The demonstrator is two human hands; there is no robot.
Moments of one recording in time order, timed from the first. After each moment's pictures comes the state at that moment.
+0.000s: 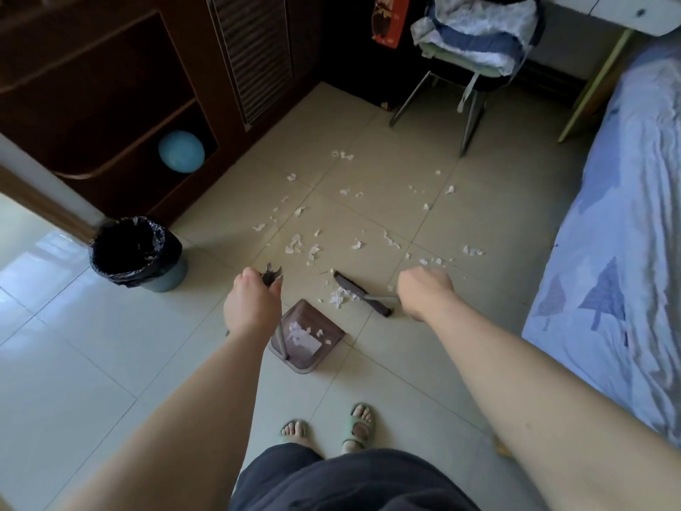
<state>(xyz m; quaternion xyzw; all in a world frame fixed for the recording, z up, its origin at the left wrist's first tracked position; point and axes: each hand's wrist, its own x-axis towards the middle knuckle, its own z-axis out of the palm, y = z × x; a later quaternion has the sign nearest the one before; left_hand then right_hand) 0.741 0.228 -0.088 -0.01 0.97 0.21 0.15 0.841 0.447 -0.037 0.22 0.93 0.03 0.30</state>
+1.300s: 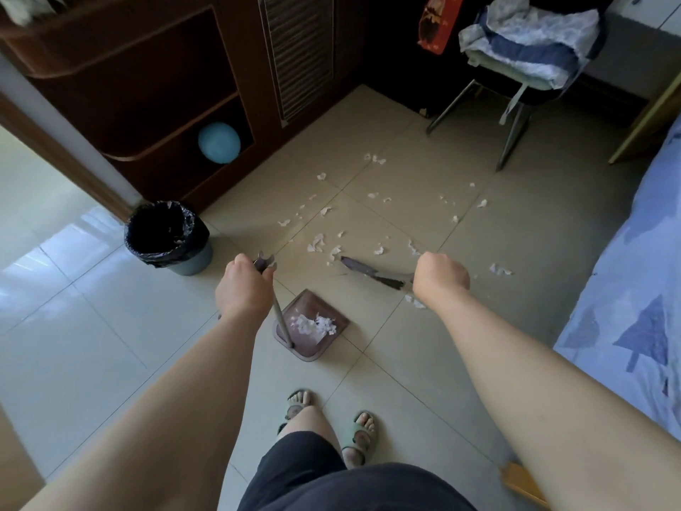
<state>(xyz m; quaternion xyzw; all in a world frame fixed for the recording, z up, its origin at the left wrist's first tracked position) 0.718 0.210 -0.088 -0.07 0.97 0.22 0.11 0.806 0.462 -0.042 0.33 0.92 -0.06 0.21</state>
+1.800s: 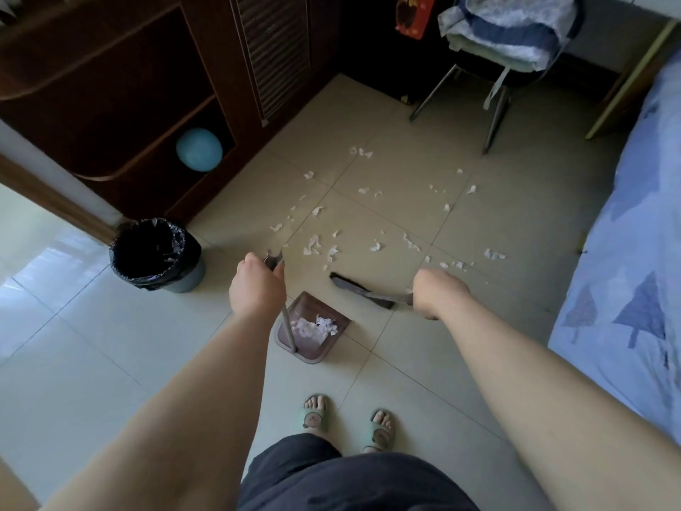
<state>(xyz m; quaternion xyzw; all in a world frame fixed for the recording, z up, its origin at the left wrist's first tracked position) 0.646 0.209 -0.085 -0.04 0.96 0.21 0.15 0.768 0.428 -0.040 0.31 0.89 -0.07 0.34</state>
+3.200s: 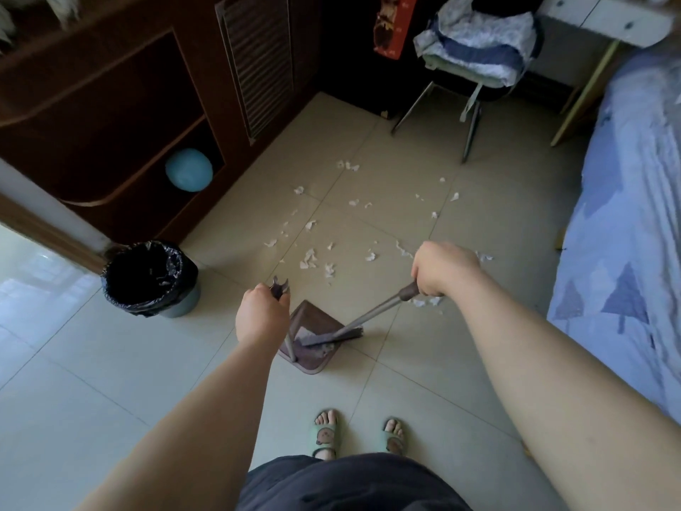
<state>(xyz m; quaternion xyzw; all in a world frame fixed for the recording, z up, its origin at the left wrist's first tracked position) 0.630 0.152 -0.092 0.01 0.95 0.22 0.21 0.720 0.387 0.006 0.33 0.90 -0.02 0.28</state>
